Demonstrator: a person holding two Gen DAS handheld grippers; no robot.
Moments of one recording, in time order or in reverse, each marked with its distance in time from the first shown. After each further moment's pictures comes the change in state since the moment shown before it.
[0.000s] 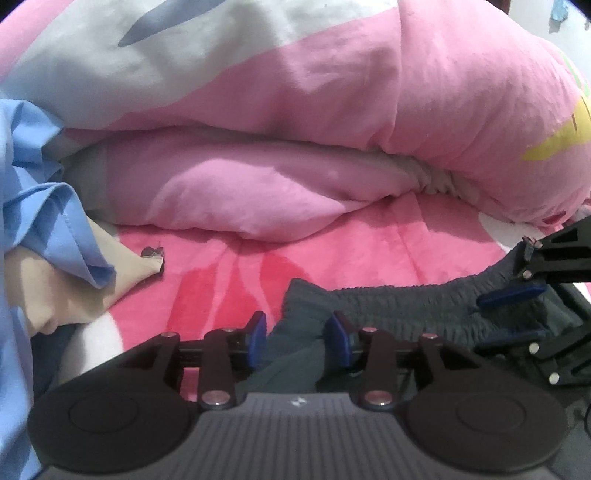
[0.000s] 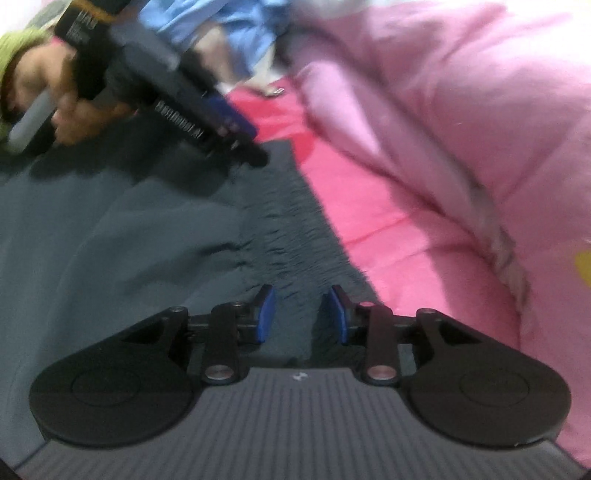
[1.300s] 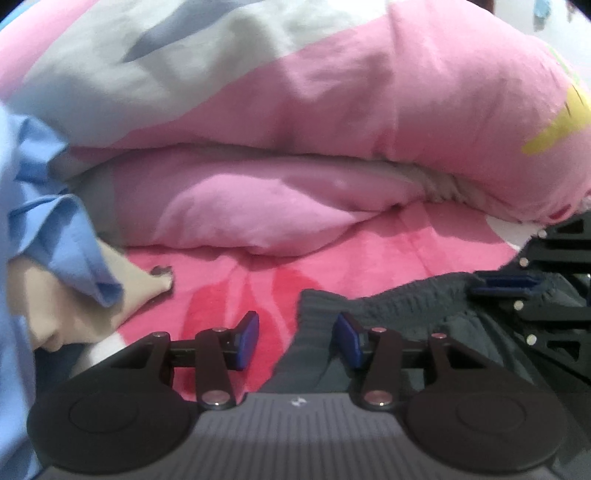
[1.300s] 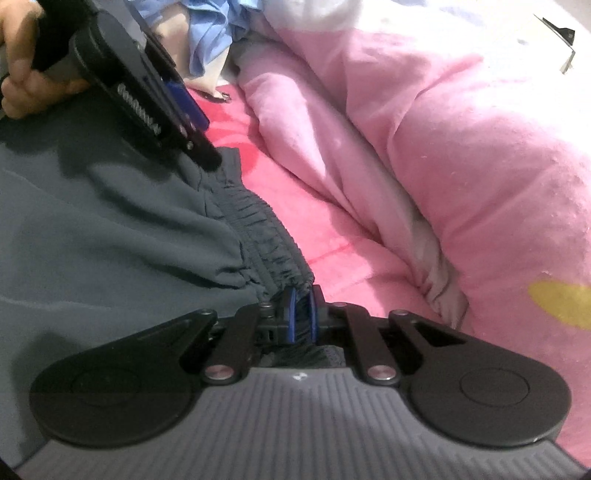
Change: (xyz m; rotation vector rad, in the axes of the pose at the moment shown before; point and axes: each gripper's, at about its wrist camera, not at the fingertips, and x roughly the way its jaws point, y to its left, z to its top) left arm 0.007 0.001 -0.009 0.069 -0.094 0.034; right arm 0.026 0.033 -0.004 -0.074 -0.103 -0.355
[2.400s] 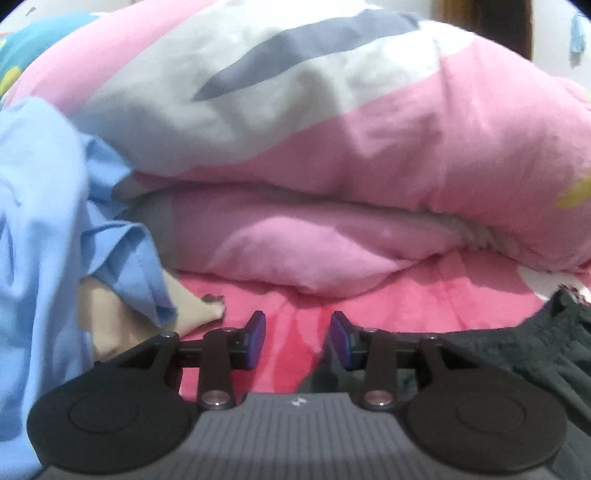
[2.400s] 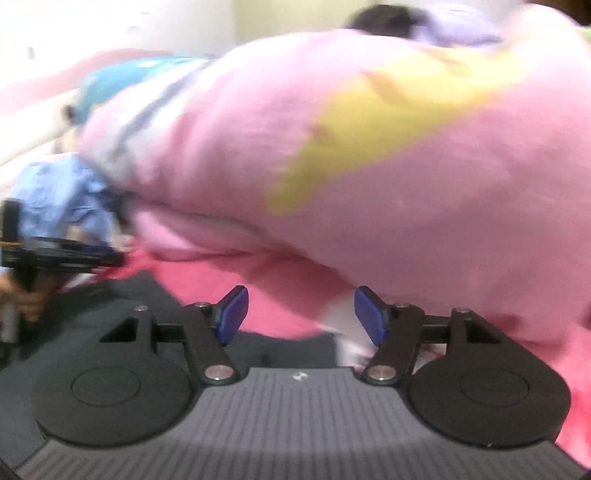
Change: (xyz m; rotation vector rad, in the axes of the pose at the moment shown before) left arm -0.015 0.007 0.010 -0.095 -0.096 0.111; right arm -0.101 -0.155 -0.109 0.760 -0.168 0.035
